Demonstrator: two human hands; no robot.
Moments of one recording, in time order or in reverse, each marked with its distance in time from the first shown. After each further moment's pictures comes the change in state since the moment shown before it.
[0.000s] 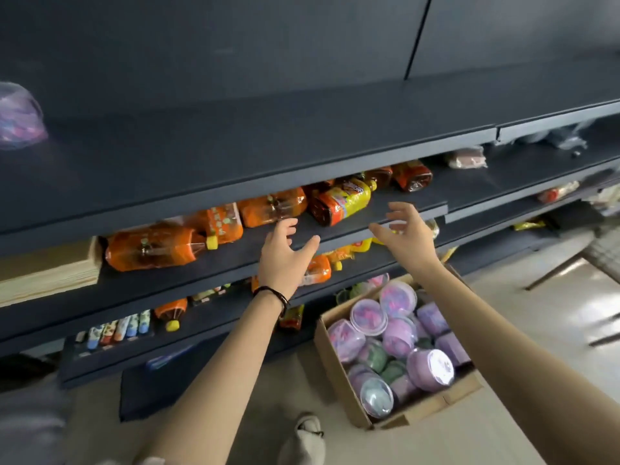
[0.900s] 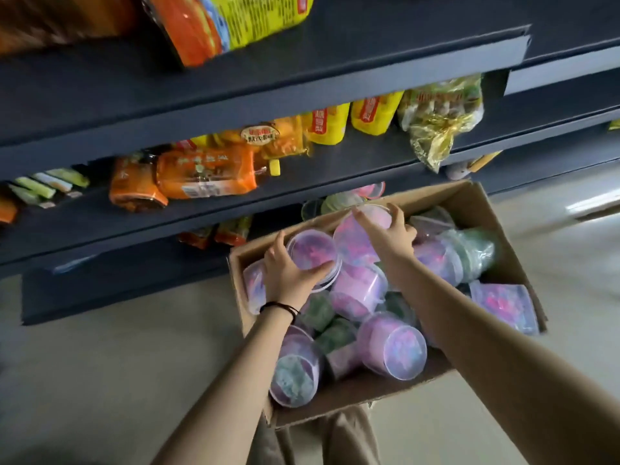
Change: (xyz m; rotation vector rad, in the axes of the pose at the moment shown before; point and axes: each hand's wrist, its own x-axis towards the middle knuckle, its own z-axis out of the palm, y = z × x) left_hand -0.010 -0.235 0.356 0.195 -0.081 -0.510; right_hand 0.129 0.393 0.063 -0.024 -0.193 0.717
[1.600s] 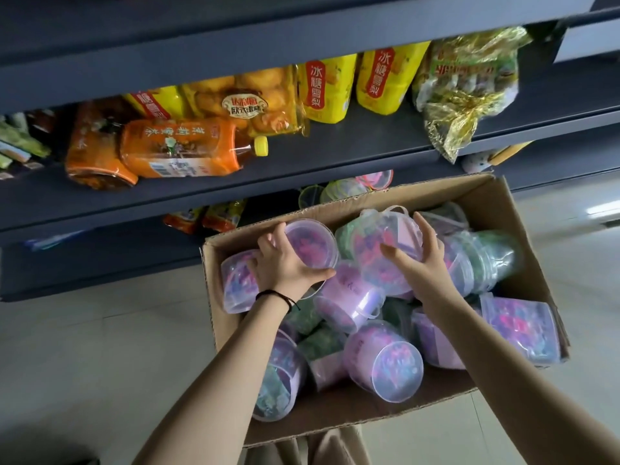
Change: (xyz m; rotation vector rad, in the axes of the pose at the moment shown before) left_hand 0.032 -0.017 0.047 0.484 -0.021 -0.031; right_hand 0.029 0.067 -0.050 0.079 -0.217 -0.237
